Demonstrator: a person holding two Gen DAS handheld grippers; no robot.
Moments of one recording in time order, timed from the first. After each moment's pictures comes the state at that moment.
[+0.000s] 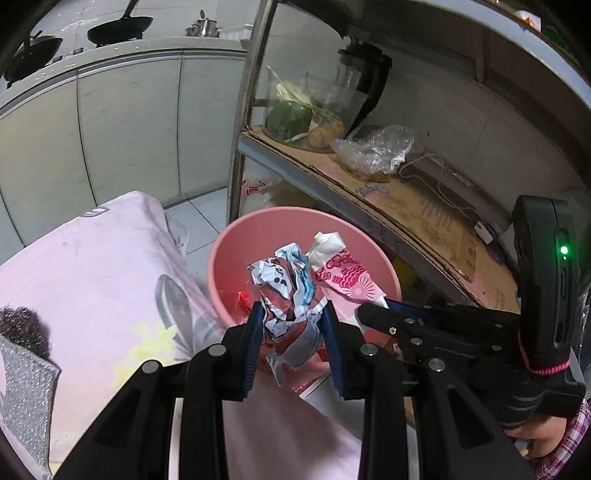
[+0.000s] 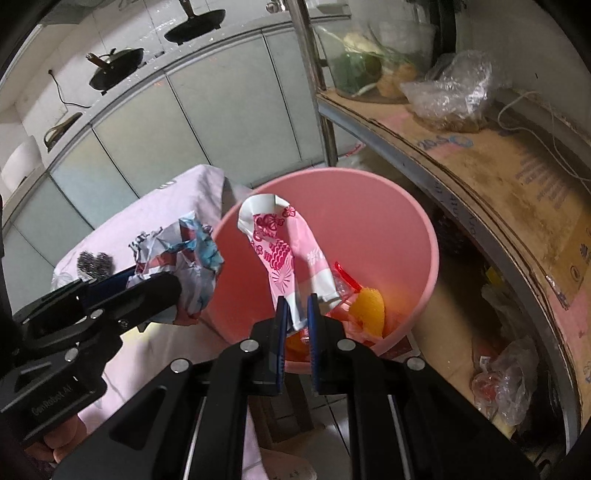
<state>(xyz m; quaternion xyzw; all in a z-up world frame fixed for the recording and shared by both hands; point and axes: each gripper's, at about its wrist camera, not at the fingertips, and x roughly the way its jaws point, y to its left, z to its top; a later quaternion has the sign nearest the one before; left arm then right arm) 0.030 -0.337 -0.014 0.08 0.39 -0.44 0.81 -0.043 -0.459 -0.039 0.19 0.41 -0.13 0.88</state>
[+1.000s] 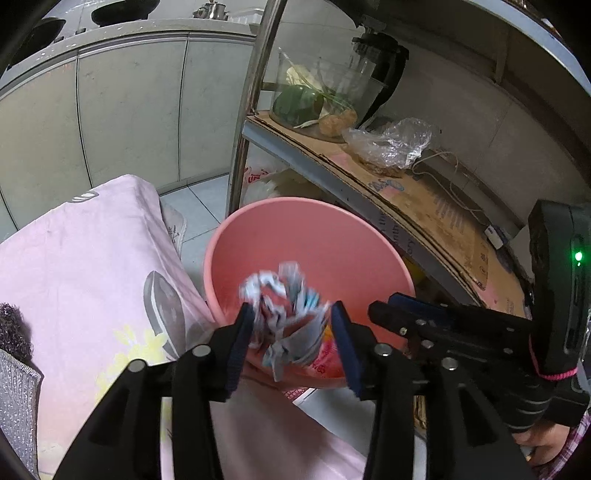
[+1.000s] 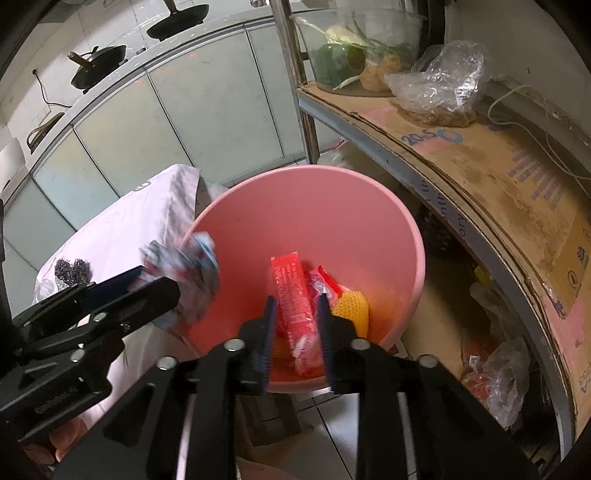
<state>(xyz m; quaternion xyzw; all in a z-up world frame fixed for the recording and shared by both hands) 0.052 -0.345 -0.029 0.07 0.41 -0.43 0.80 -0.032 -0.471 -0.045 0.19 0.42 -0.16 0.87</state>
